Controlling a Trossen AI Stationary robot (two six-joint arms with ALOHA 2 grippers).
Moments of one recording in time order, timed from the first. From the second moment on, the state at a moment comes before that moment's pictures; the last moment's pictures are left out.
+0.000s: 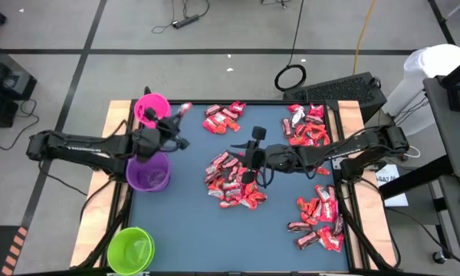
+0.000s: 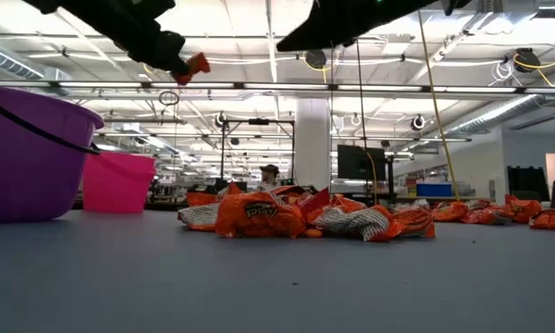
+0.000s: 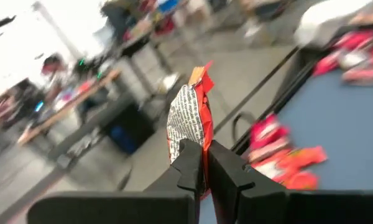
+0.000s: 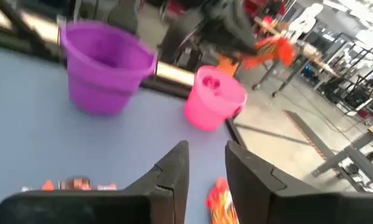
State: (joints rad) left arm 0.06 0.92 0.65 -0.04 -0.94 0.22; right arm 0.11 1.50 0.98 0.25 0.47 -0.32
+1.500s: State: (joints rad) left arm 0.71 1.03 0.79 -0.71 -0.53 -0.02; right arm 0.10 1.50 0.97 0.15 0.47 -0.27
